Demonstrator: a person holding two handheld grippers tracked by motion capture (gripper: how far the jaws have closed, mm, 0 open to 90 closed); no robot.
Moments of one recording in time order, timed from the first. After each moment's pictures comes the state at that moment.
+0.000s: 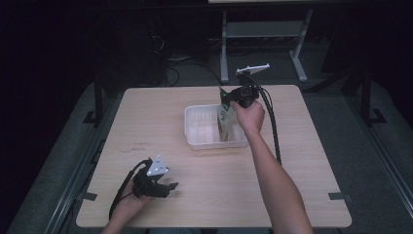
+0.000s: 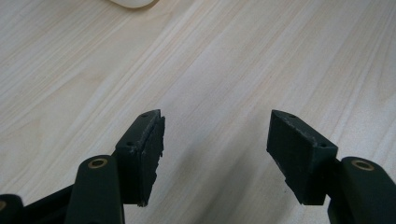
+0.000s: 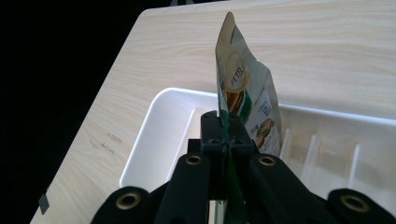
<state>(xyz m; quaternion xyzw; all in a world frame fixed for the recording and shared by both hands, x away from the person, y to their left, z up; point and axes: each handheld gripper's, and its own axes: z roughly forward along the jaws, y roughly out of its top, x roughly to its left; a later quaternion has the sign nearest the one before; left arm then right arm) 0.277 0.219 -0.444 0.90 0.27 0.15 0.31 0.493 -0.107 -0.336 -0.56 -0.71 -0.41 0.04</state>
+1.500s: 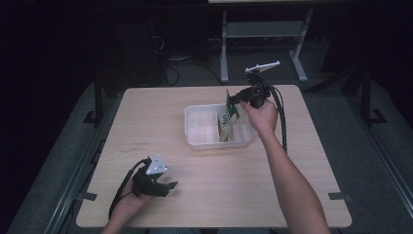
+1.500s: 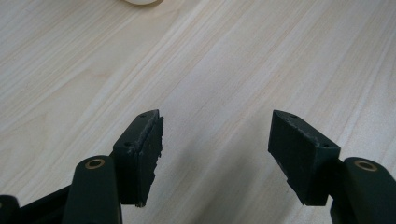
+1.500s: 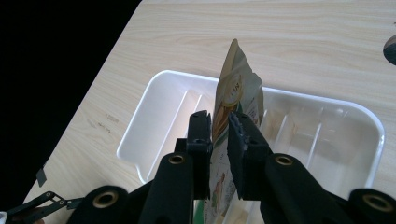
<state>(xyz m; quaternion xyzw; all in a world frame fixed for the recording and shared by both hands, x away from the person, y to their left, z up) 0.280 0.221 -0.445 0.90 0.28 0.15 0.31 0.479 -0.132 -0.321 -0.55 -0.73 -0.40 0.04</state>
